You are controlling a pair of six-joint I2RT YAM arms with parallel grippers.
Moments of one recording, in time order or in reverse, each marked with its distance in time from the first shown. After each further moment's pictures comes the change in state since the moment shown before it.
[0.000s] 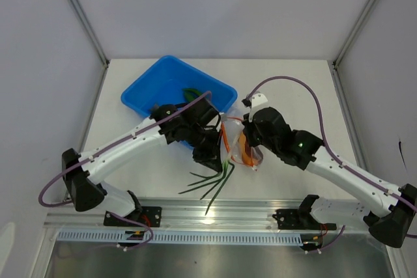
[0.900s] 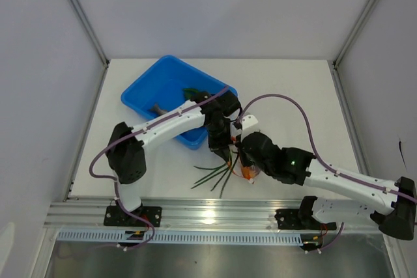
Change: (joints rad) left arm 0.068 0.414 0.239 -0.130 -0.150 -0.162; right arm 0.209 -0.036 -0.142 0.031 0.125 0.083
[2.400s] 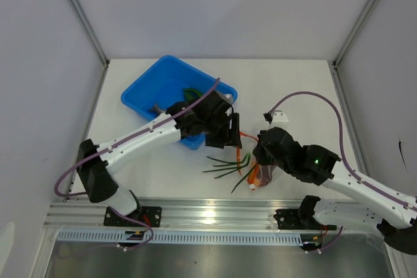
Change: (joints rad) left arm -0.067 -0.256 -0.182 0.341 -0.169 0.112; right arm -0.078 -0.124 0.064 -0.285 0.003 0.385
